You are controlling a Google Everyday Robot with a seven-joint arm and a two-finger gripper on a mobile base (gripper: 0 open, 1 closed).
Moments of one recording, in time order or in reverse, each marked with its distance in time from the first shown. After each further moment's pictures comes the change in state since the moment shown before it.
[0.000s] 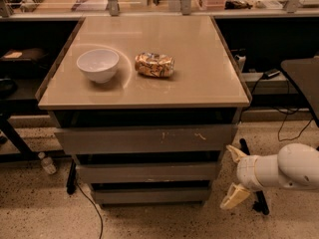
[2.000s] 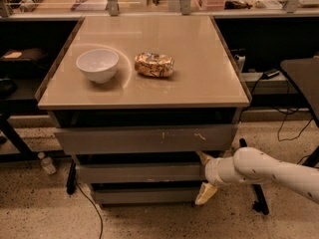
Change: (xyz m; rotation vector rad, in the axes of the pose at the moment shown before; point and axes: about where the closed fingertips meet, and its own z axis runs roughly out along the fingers) arm 0.002 -0.007 0.150 -0.068 -0.070 -0.138
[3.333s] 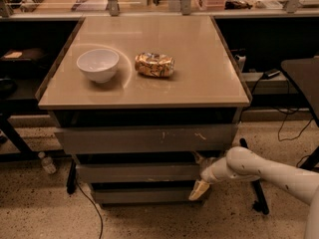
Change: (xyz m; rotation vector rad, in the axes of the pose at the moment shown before) arm 0.029 -0.019 0.068 -0.028 -0.078 0.025
